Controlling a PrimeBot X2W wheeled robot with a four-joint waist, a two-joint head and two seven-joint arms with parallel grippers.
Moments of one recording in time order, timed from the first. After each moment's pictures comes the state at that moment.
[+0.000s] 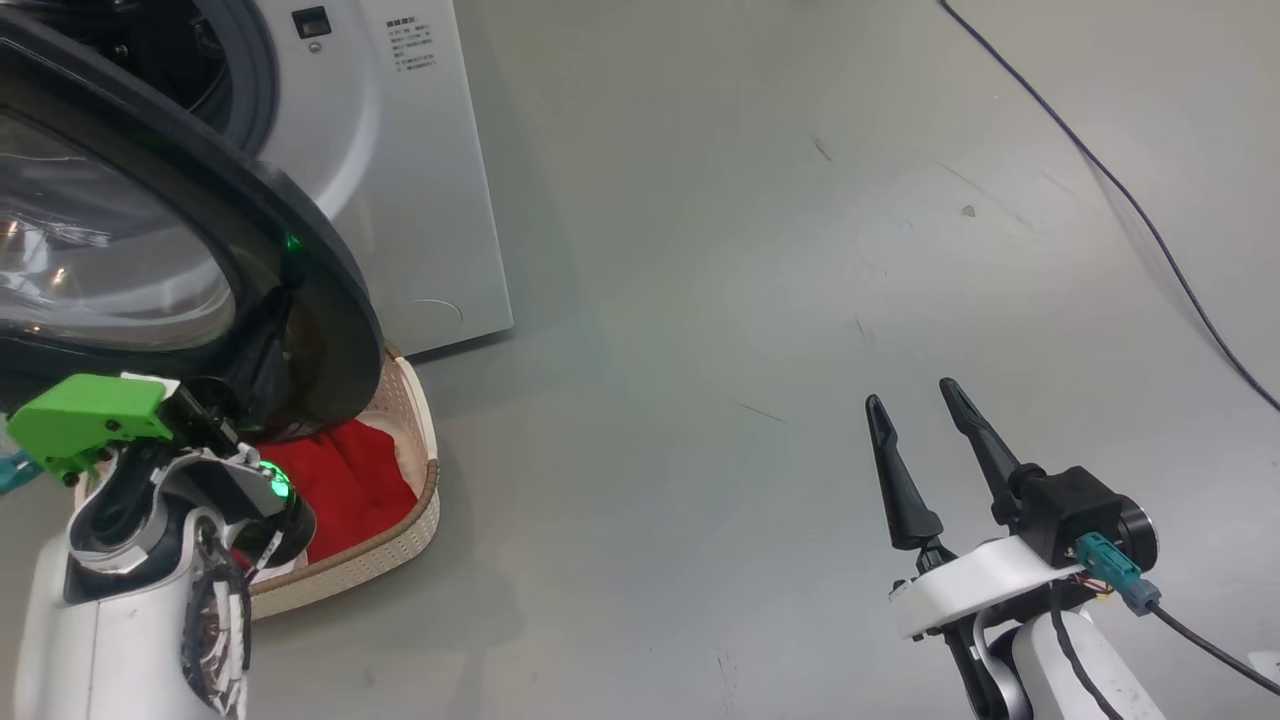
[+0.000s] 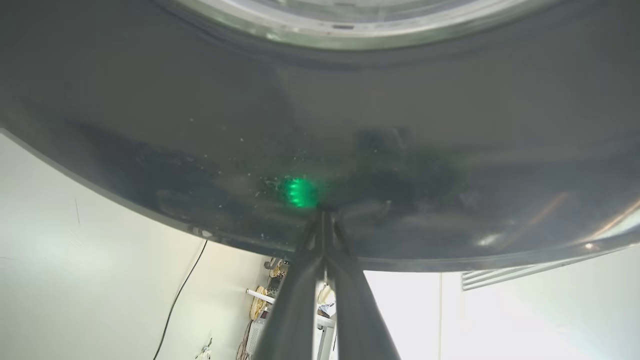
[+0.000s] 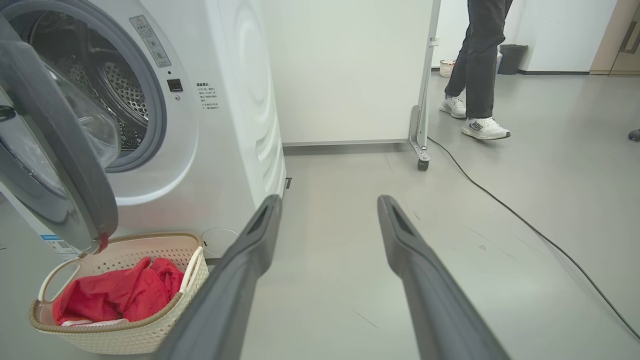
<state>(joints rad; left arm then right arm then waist) -0.44 0.03 0.14 0.34 -1.84 0.13 0.40 -0.10 -0.05 0.25 0.18 0.25 0.03 -0.24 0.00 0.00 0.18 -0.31</state>
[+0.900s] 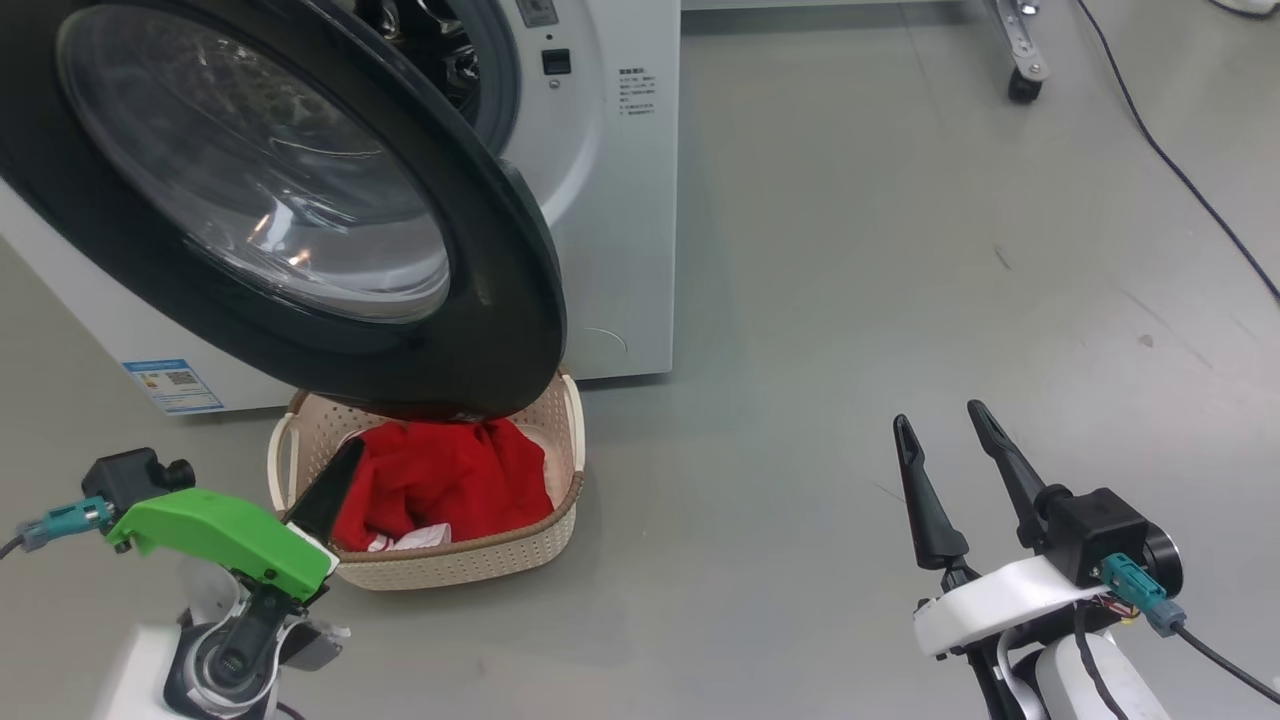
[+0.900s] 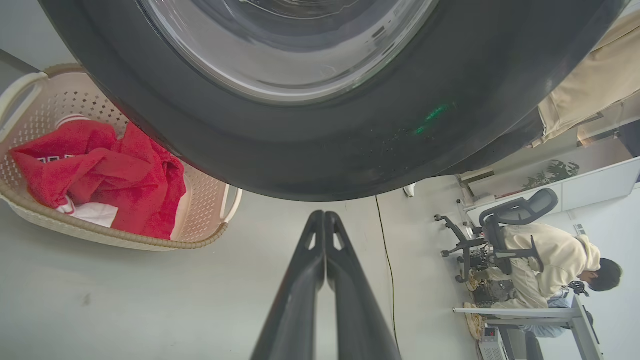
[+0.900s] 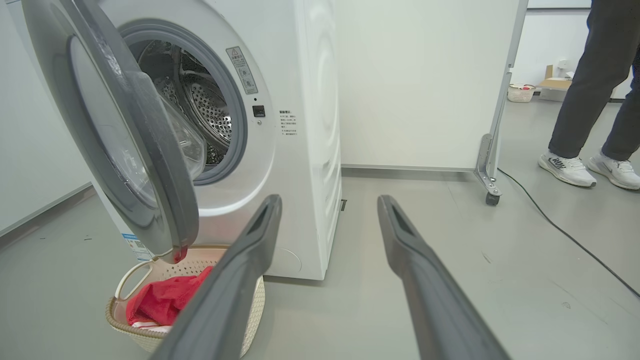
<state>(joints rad) -0.24 0.15 -0.17 0.31 -1.33 -0.09 0.31 -0.06 -0.06 0.21 0.17 0.25 0.04 -0.24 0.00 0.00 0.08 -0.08</state>
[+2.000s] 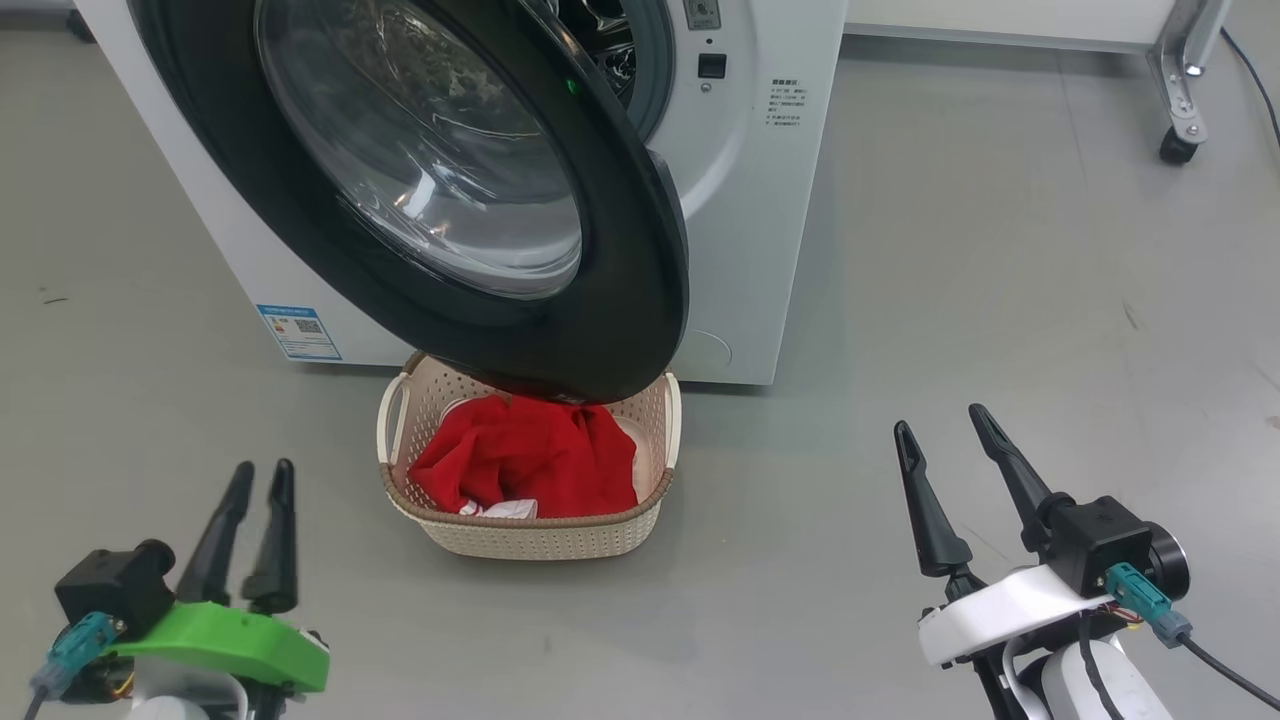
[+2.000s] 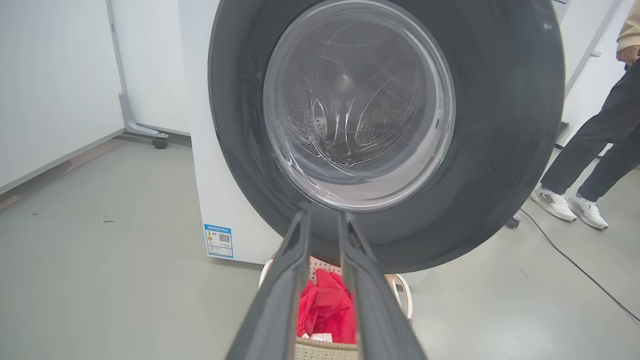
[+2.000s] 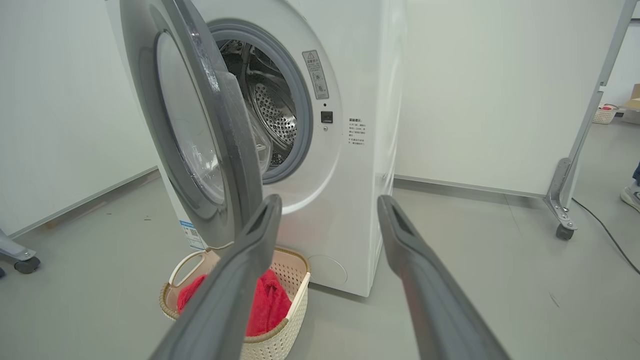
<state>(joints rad) -0.09 0.26 -0.26 0.24 -0.69 -0.07 -0.25 -0.03 -0.07 0.20 0.13 0.23 0.05 -0.24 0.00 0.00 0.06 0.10</state>
